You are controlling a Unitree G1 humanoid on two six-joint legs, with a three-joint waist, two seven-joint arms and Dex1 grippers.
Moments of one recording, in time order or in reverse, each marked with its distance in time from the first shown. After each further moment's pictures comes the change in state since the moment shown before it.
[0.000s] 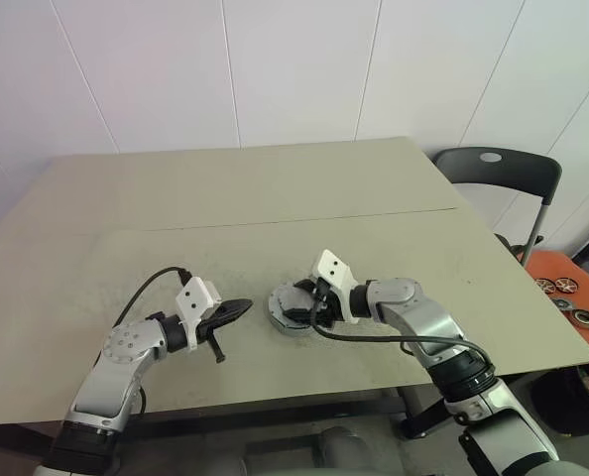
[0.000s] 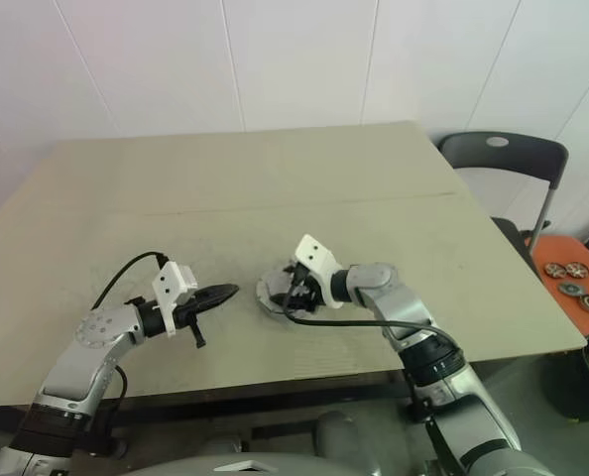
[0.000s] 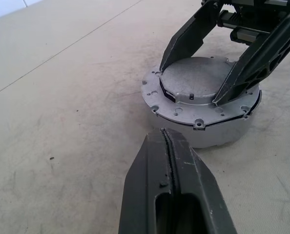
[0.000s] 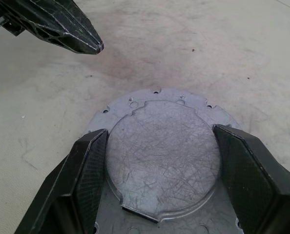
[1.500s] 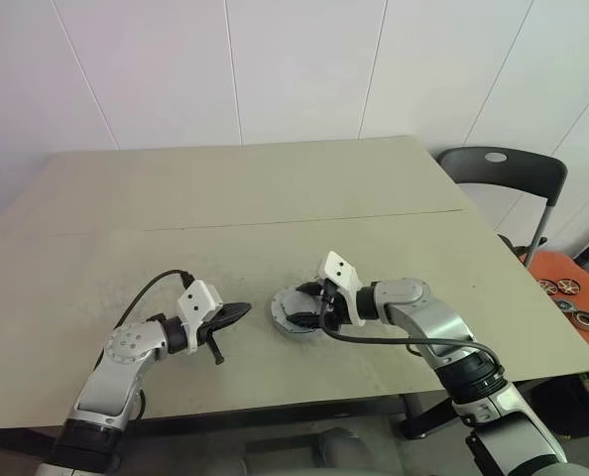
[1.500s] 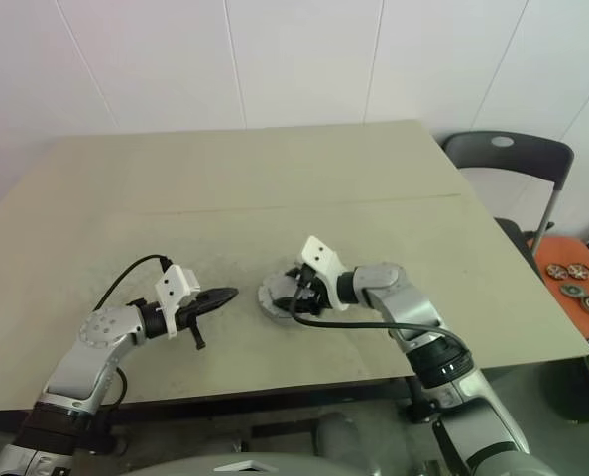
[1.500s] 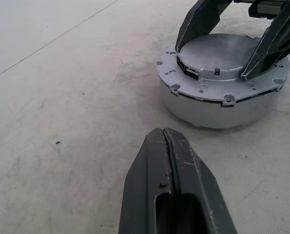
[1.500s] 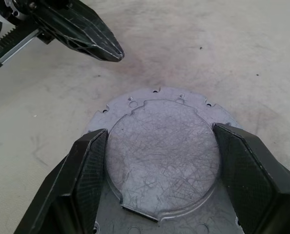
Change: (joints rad) left arm -0.009 -0.007 -0.010 0.048 0.040 -0.022 -0.006; right arm 0.021 -0.025 -0.031 -0.015 0.046 0.020 0.076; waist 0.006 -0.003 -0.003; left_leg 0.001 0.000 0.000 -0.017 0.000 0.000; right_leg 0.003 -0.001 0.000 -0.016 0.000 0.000
